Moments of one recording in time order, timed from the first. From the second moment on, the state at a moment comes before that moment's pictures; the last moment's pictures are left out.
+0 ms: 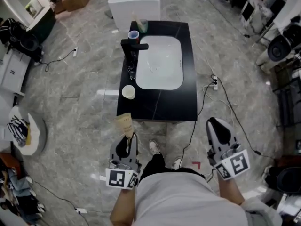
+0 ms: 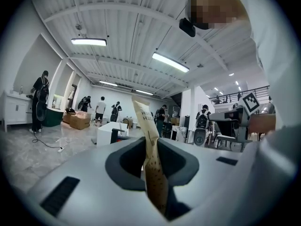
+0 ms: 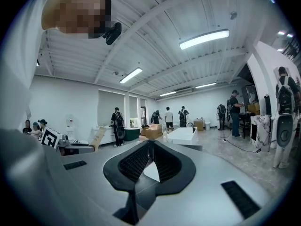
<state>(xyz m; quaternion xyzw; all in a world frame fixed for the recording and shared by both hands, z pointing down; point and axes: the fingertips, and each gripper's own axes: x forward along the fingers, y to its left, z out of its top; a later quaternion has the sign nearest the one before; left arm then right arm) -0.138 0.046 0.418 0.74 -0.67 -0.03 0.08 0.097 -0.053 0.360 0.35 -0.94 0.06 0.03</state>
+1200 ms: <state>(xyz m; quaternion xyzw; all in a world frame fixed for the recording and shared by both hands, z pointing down) -0.157 -0.035 0.474 0.79 -0.59 -0.04 0.16 0.042 -0.088 0.358 0.38 -0.92 0.06 0.07</state>
